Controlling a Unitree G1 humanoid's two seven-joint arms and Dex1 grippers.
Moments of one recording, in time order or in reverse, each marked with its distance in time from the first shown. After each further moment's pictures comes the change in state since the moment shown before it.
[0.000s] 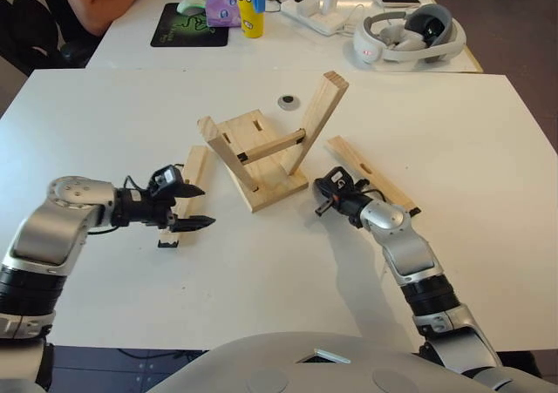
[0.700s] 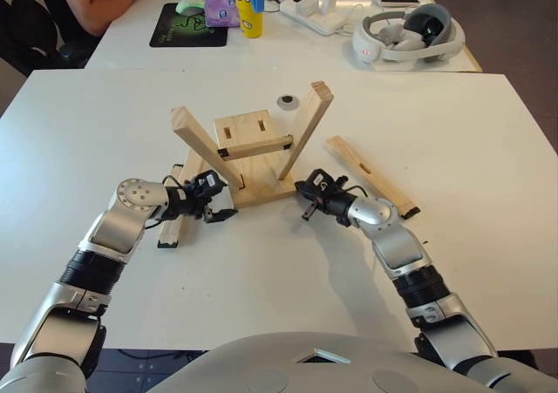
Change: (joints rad) left arm -0.131 -0.168 -0.137 0.287 0.231 -0.252 0.114; right arm -0.046 0.011 0.080 0.041 0.001 -0.079 0.127
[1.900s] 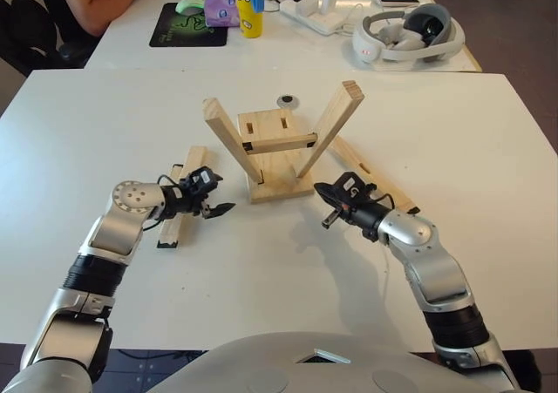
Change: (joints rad) left arm 0.063 -0.014 0.142 -0.047 0.004 -0.029 0.041; right arm 0.229 -0.063 -0.151 -0.467 0.175 0.238 0.004
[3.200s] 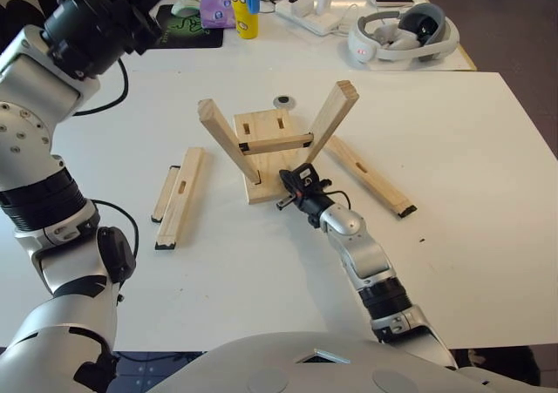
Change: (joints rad) left arm -0.596 -0.141 0.582 -0.180 -1.054 0.643 0.354; right arm -0.169 0.305 0.133 0.517 -0.139 -0.308 -0.286
